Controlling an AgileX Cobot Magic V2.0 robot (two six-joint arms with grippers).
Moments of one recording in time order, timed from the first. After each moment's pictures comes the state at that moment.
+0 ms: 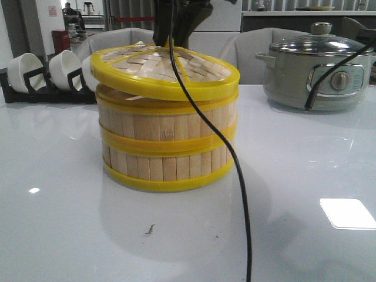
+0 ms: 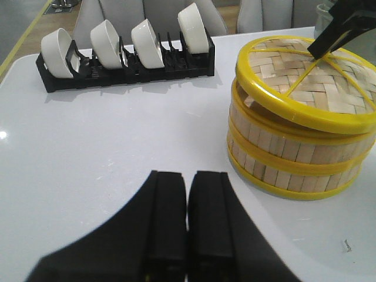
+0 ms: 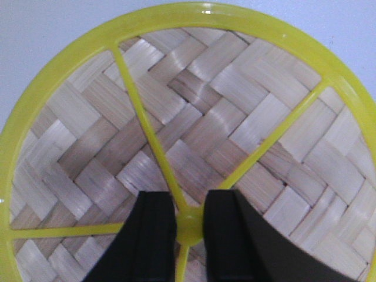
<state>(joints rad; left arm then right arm) -0.36 0.40 -0.58 0.18 0.60 -0.18 0.54 2.14 -2.26 0.08 1.15 0.11</state>
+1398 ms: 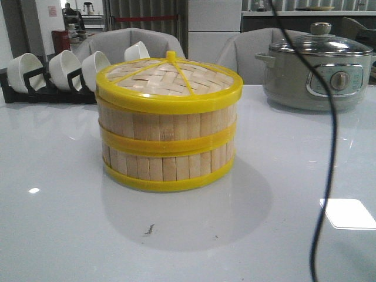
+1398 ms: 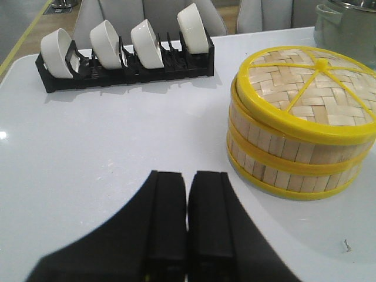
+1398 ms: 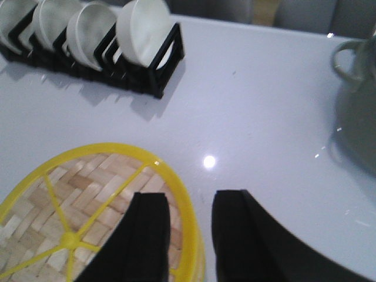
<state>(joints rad) -0.36 0.40 -0.58 0.18 0.60 -0.18 0.31 1.60 -1.59 0.08 0.57 0.11</state>
